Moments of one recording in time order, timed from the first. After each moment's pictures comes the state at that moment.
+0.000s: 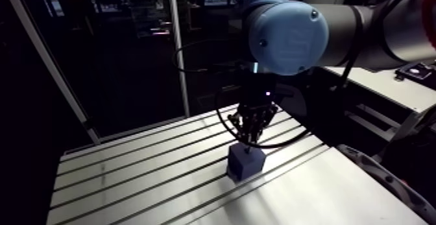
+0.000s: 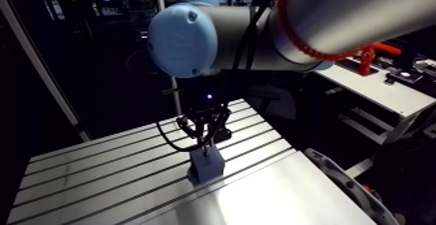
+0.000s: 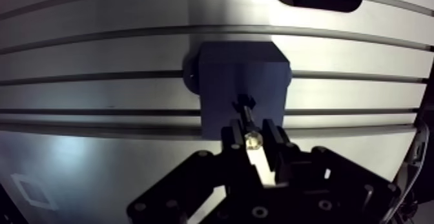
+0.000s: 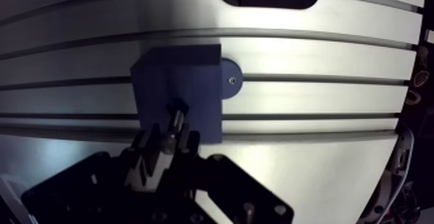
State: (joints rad) arm -0.48 -1.40 1.96 -2.00 -1.59 -2.04
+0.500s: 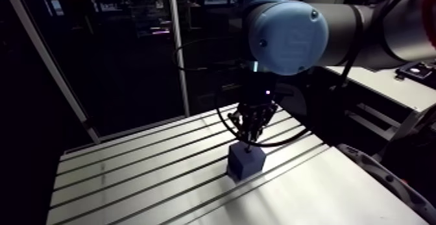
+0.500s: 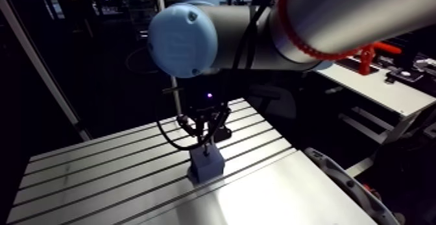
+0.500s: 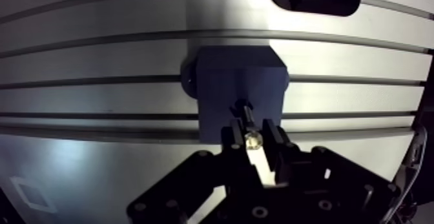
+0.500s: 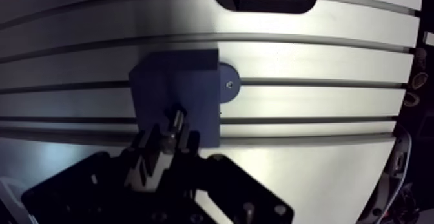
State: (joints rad) arm -0.48 -1.40 1.96 -2.01 -1.59 -2.04
